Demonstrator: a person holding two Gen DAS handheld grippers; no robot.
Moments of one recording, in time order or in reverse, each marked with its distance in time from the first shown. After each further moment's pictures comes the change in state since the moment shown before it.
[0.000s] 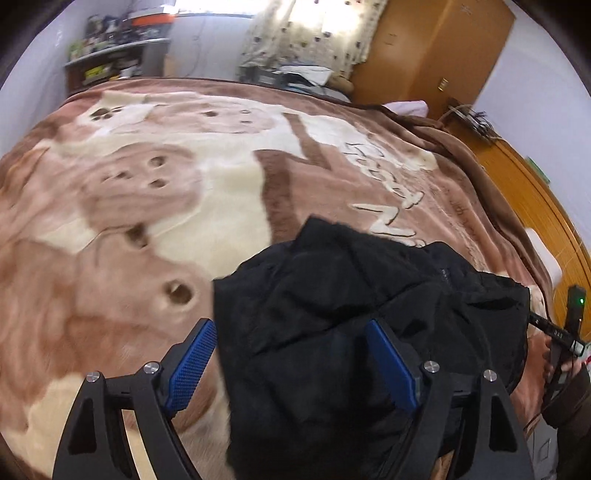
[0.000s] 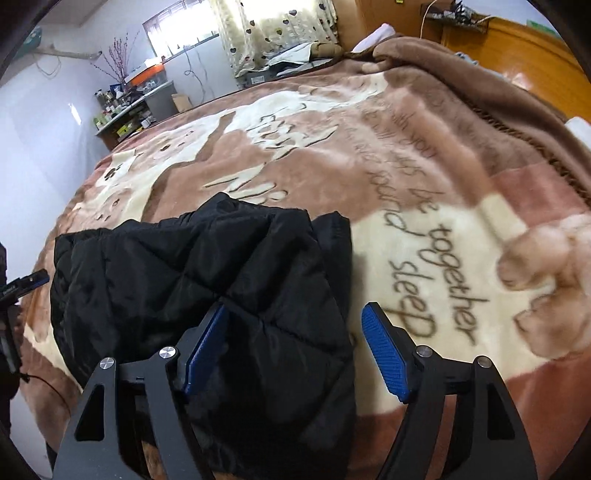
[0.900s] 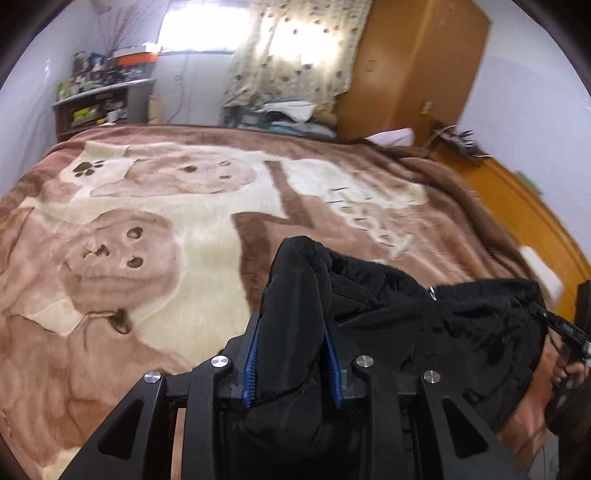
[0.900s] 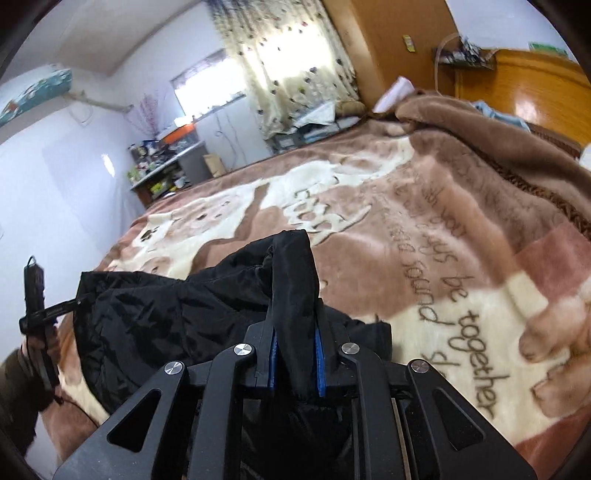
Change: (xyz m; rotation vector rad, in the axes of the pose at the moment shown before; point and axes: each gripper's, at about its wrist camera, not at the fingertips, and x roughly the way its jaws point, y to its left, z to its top) left arm 0.013 -0.028 0.070 0.050 -0.127 0.023; right arm -0.015 0.011 0.063 0.043 -0.188 0.091
